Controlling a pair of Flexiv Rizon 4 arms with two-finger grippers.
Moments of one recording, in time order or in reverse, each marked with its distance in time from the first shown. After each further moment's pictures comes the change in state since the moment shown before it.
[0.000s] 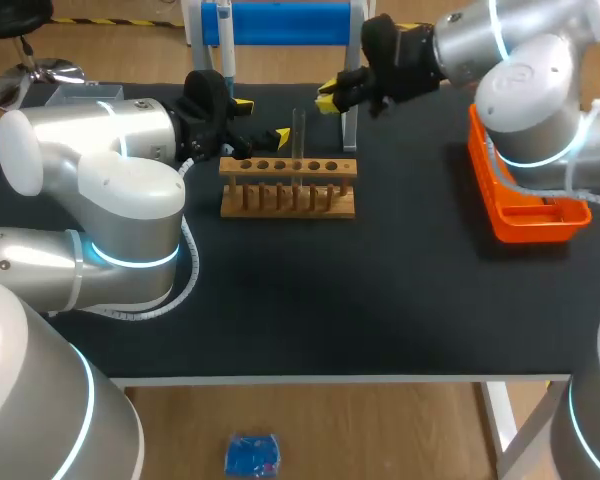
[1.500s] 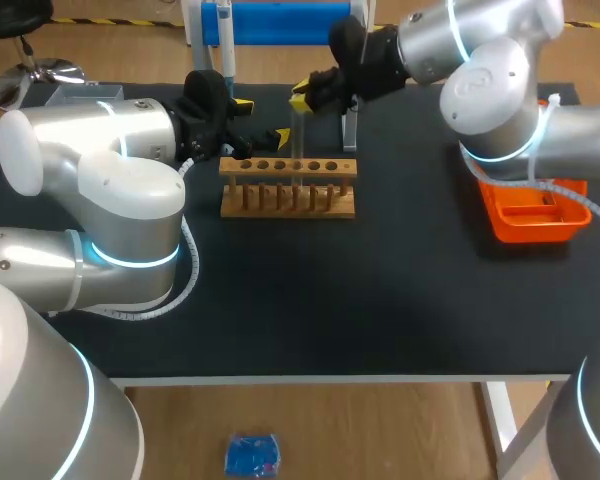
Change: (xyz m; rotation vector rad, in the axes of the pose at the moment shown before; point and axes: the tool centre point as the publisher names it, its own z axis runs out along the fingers) left arm 0.000 0.000 0.000 0.000 0.000 0.000; right arm -0.018 0.004 0.044 0.005 0.014 0.019
